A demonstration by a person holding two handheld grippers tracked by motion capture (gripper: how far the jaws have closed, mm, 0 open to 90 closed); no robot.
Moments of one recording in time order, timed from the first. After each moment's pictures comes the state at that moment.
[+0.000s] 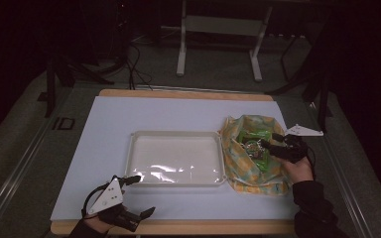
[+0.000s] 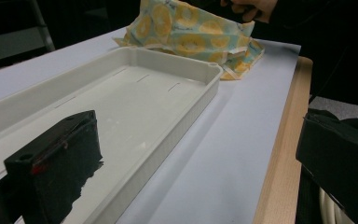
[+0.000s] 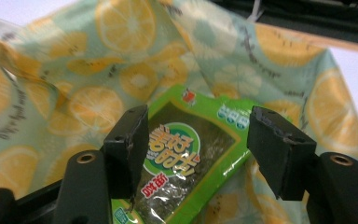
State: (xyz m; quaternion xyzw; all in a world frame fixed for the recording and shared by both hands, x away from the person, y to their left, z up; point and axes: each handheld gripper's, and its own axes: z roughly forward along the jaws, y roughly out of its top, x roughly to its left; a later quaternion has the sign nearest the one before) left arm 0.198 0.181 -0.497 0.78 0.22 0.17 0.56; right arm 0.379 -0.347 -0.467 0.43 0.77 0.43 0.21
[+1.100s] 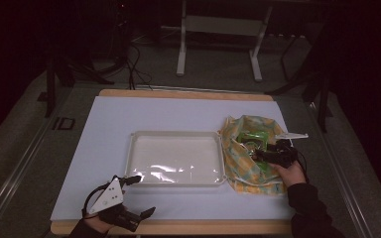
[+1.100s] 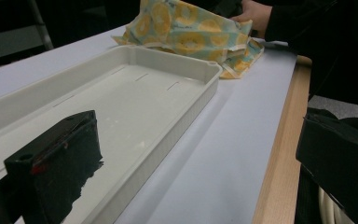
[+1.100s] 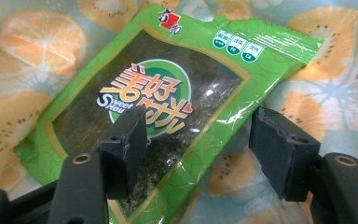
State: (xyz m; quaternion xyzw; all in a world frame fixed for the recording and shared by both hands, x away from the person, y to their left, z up) left arm 0.198 0.180 -0.497 0.78 0.22 0.16 0.56; right arm 0.395 -0.344 -0.516 0.47 0.79 0.36 0.15
